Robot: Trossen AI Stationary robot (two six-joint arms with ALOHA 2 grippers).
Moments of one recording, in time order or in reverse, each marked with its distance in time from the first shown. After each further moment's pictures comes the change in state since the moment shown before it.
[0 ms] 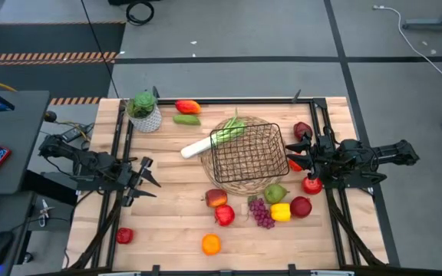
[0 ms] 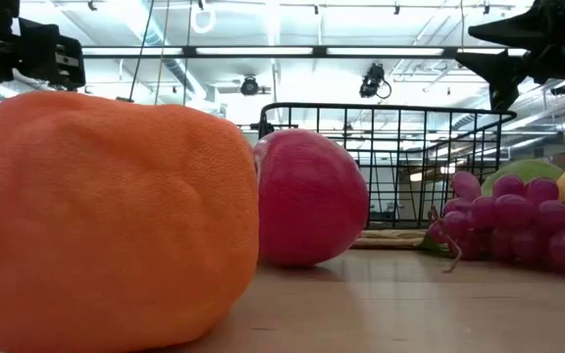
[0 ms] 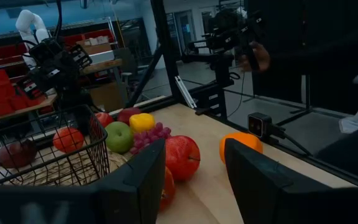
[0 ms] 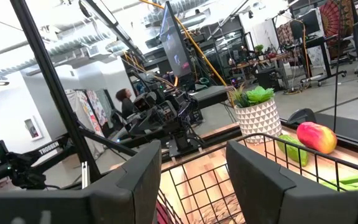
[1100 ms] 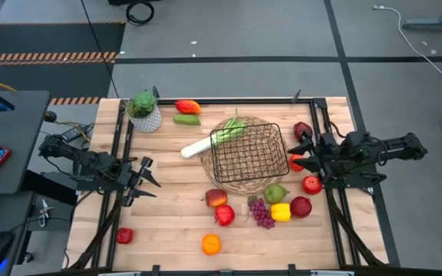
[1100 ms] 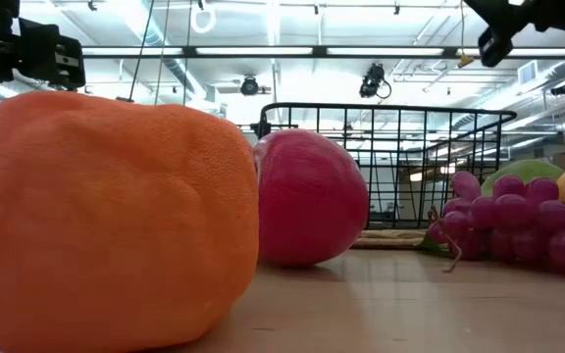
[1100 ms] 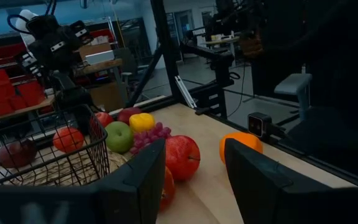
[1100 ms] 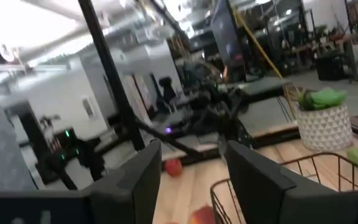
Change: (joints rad) left arm 0.000 0.000 0.000 0.000 0.000 0.000; right arm 0.021 0.226 0.237 -0.051 -0.218 0.010
